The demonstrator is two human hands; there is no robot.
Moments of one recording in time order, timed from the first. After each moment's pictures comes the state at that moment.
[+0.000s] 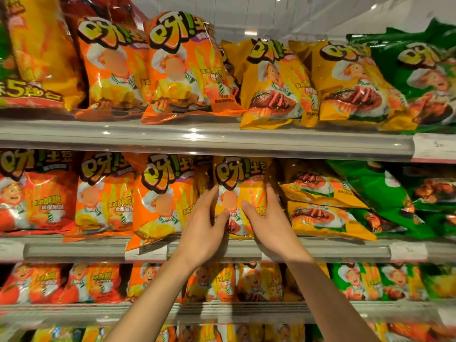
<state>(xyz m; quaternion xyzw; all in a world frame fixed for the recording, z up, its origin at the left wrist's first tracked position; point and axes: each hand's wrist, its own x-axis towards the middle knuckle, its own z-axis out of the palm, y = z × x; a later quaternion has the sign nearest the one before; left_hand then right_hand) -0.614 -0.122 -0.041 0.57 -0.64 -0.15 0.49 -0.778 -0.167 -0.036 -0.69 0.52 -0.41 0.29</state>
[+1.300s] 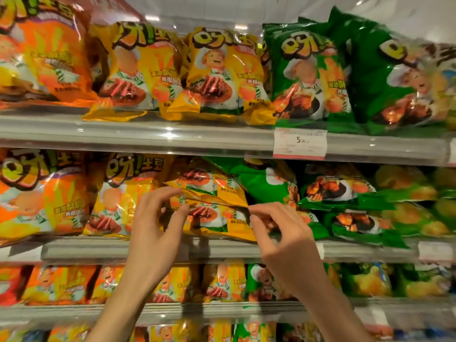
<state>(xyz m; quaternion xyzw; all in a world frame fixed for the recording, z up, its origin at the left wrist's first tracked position) -0.797 -0.110 -0.031 0.55 -0.57 -0.08 0.61 -1.020 -0.135 -0.025 -0.77 0.39 -0.50 0.01</state>
